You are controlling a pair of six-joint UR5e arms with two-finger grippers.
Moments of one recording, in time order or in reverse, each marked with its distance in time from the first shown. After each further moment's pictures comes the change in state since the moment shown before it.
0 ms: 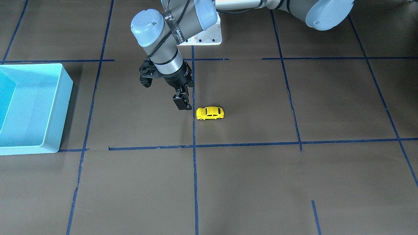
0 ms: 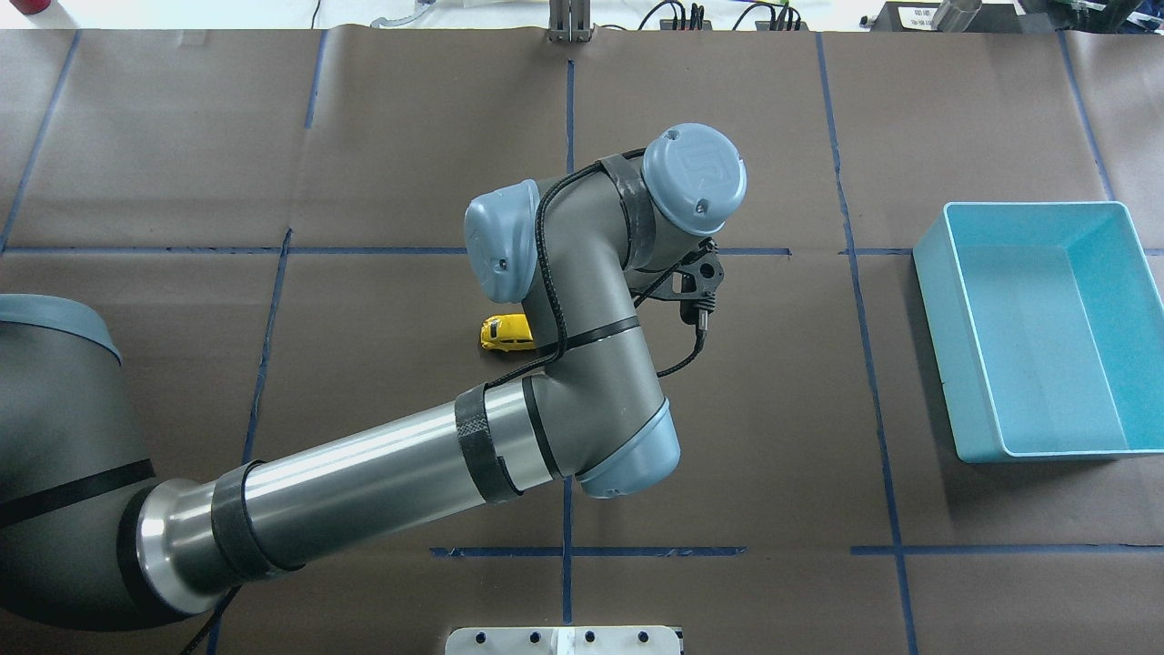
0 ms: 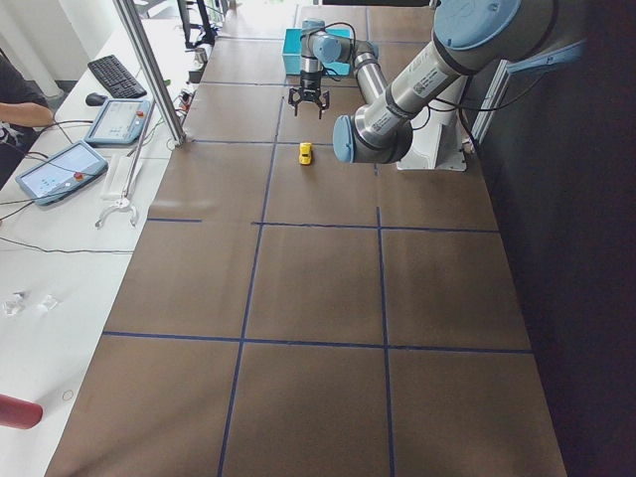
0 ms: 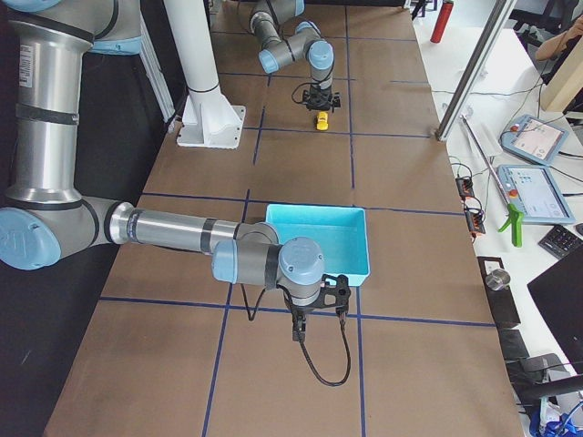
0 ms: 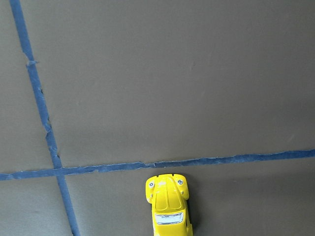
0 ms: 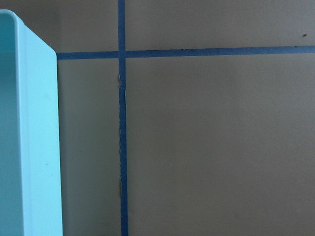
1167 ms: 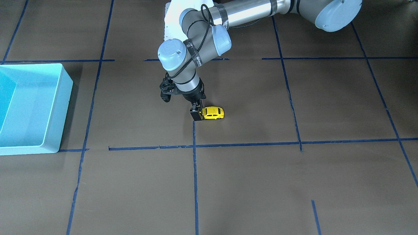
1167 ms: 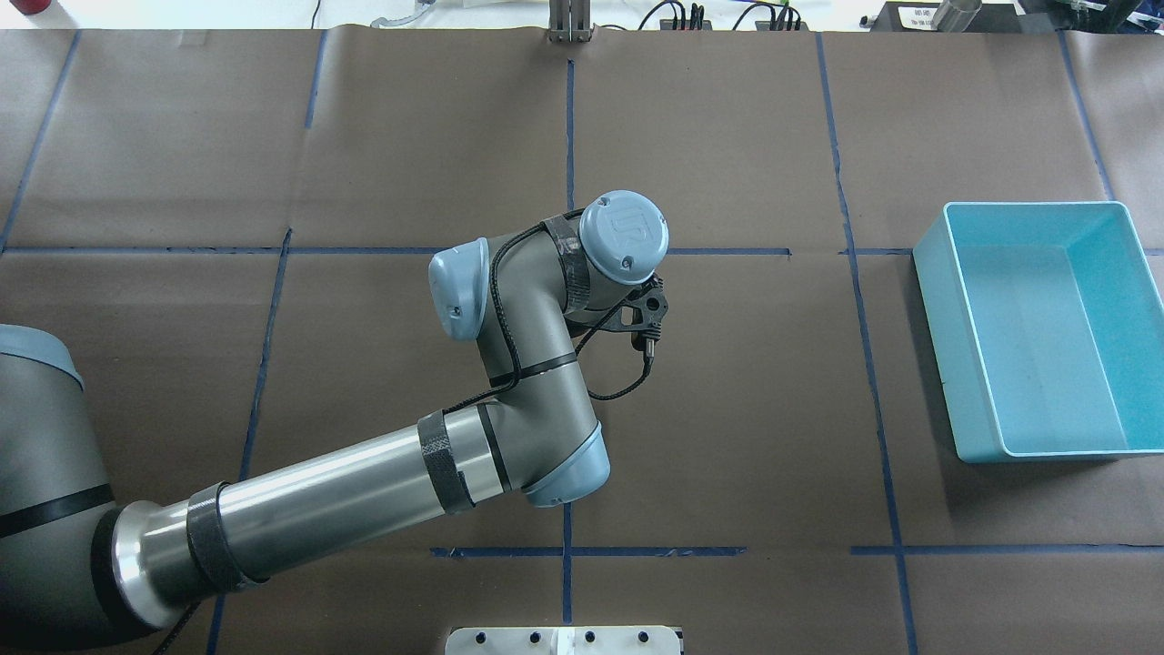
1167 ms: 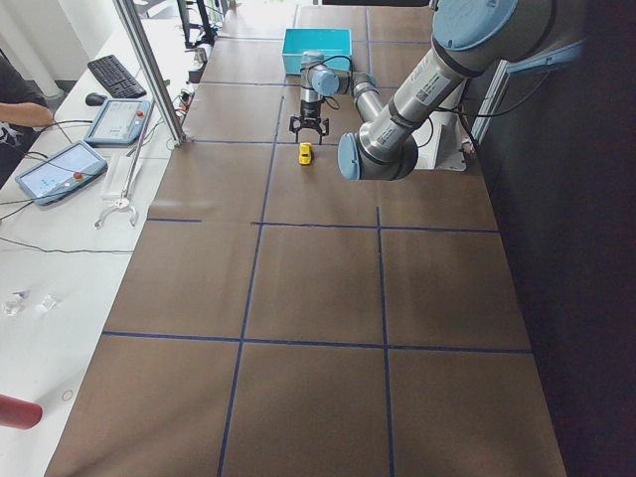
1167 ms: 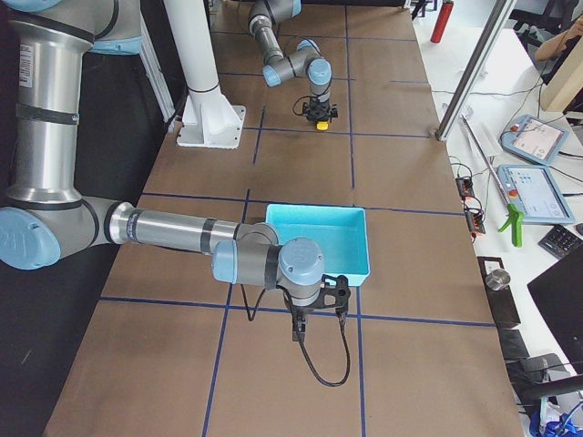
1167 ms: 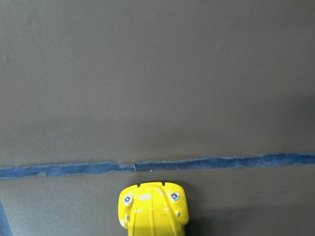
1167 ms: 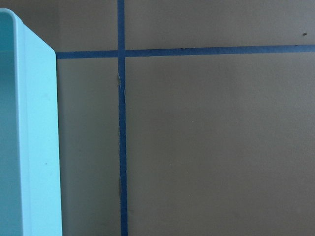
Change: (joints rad) left arm 0.017 0.096 0.066 -0.179 0.002 -0.026; right arm -0.001 -0.001 -0.002 0.000 0.000 0.000
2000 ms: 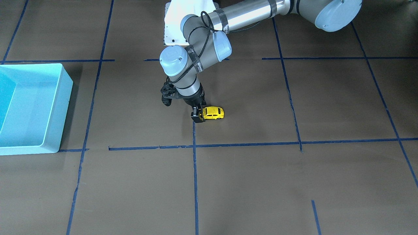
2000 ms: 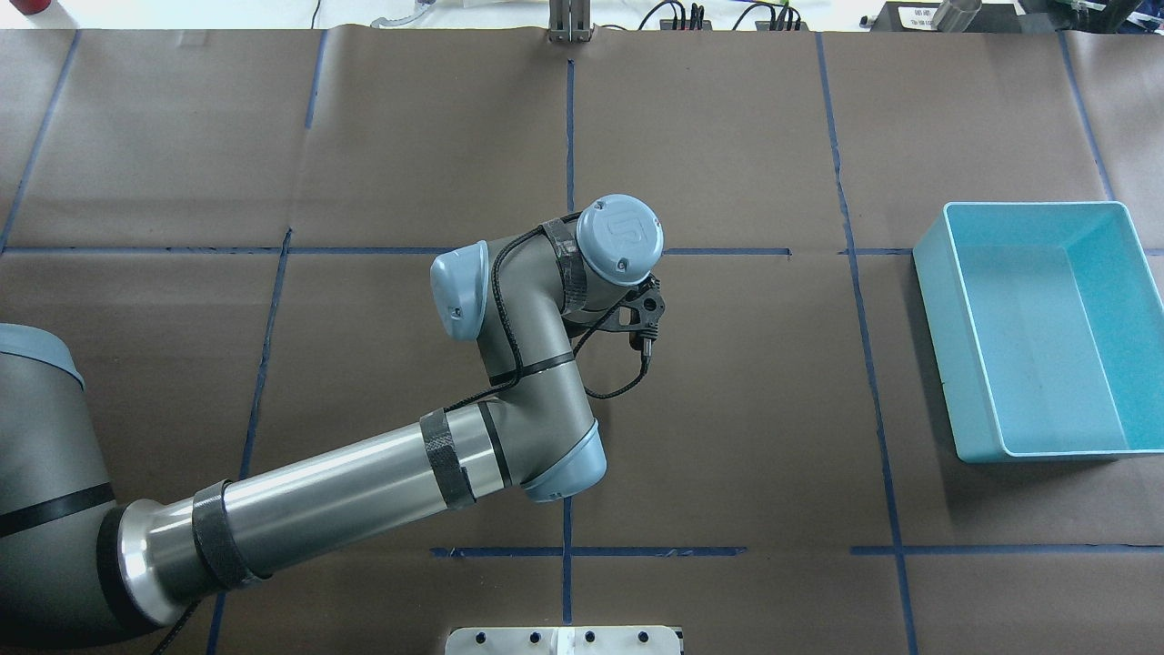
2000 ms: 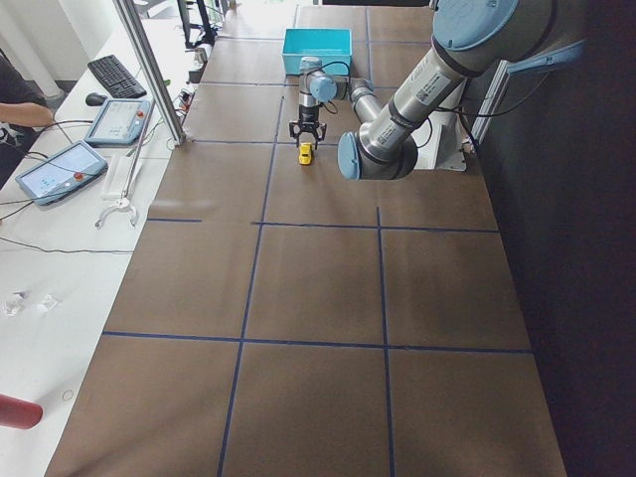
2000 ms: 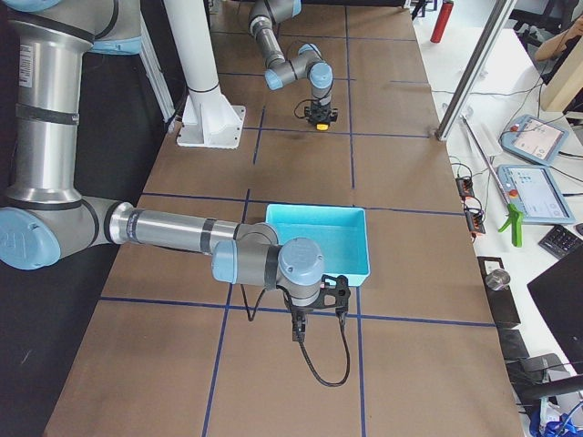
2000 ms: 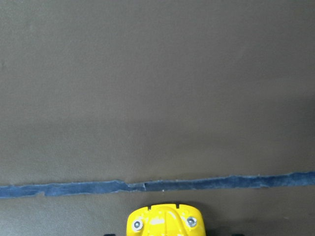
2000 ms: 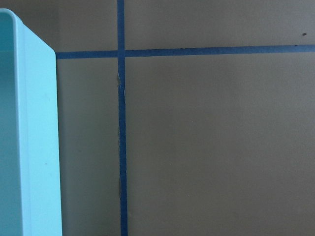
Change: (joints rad) left arm -0.001 -0.002 0.039 -0.041 -0.005 0.000; right arm 0.000 0.000 0.000 0.000 0.000 0.000
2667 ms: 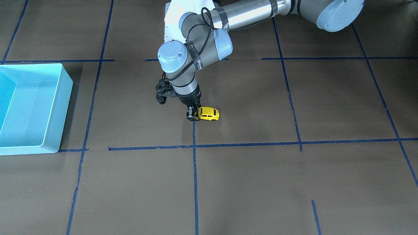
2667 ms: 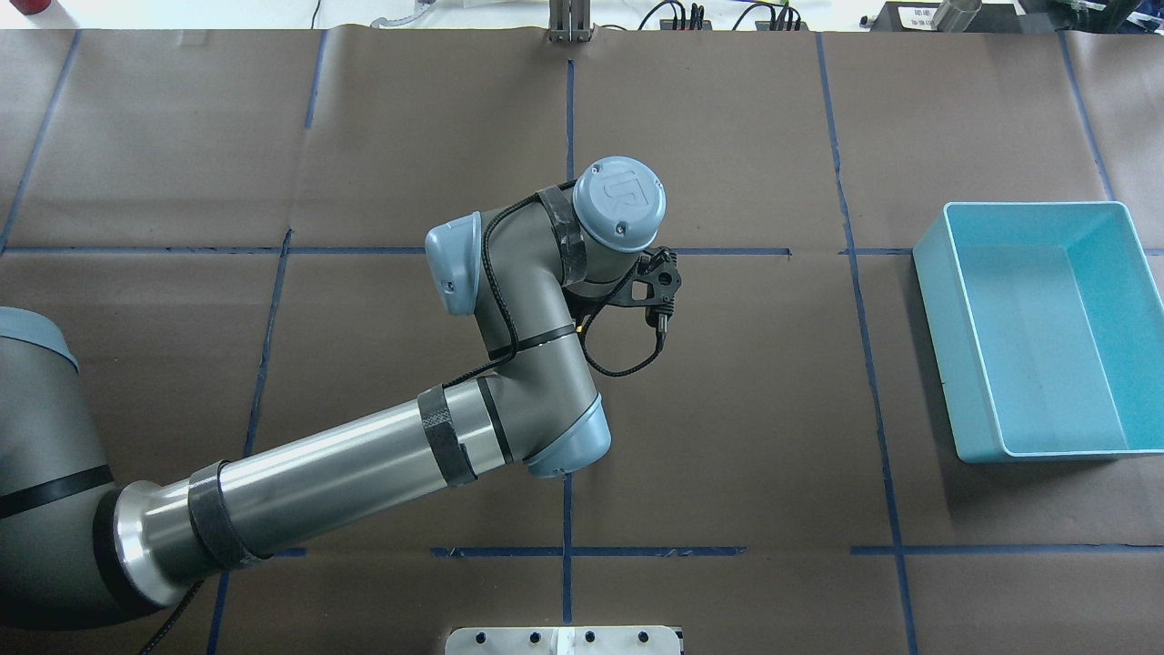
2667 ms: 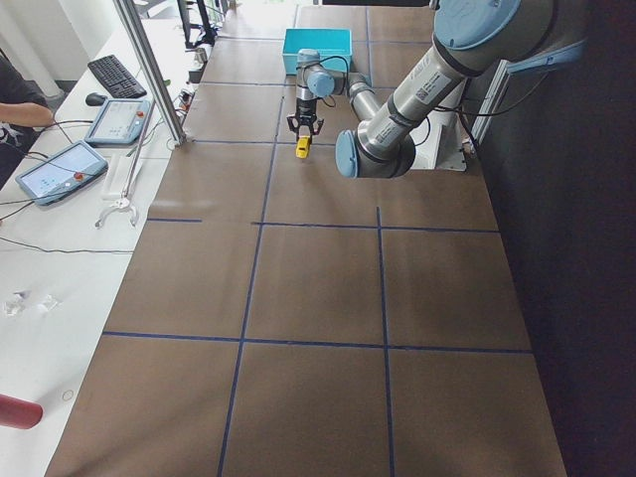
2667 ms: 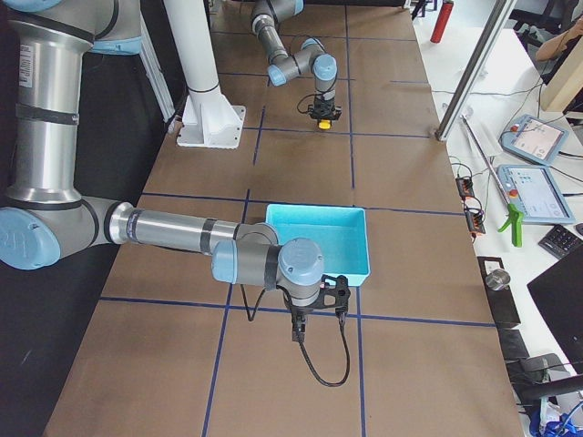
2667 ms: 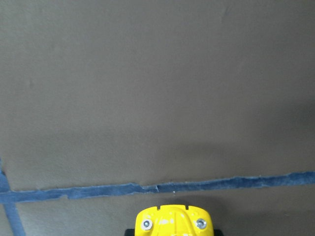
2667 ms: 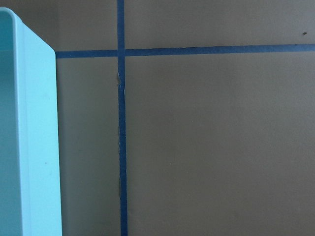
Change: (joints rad) left arm -0.039 -0.019 -0.023 -0.069 -0.076 0.024; right arm -0.001 -0.001 0.000 0.000 0.000 0.000
